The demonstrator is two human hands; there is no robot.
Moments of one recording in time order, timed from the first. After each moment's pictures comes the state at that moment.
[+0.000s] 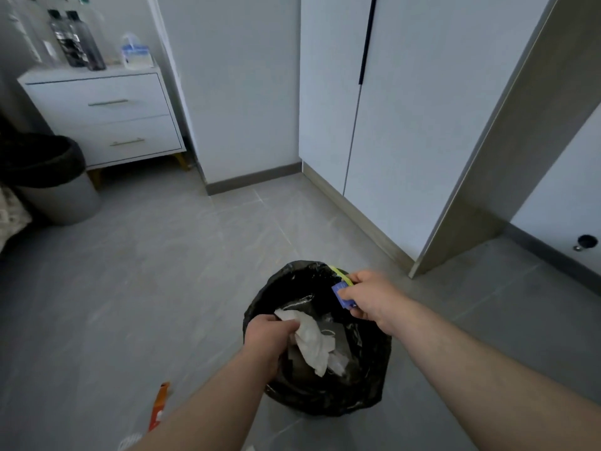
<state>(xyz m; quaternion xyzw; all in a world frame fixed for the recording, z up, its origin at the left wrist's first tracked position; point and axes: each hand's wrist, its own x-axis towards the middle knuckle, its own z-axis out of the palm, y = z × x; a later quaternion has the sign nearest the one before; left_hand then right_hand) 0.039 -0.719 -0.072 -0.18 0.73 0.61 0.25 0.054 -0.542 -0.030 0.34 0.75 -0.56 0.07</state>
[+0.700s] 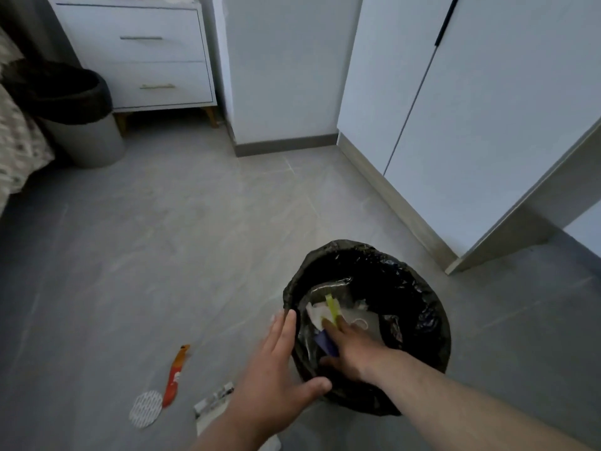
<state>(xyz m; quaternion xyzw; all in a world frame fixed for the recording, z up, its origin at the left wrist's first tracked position) 0.079 -0.807 -0.125 0.16 0.90 0.37 0.17 0.053 -0.618 -0.155 0.03 0.93 -0.08 0.35</state>
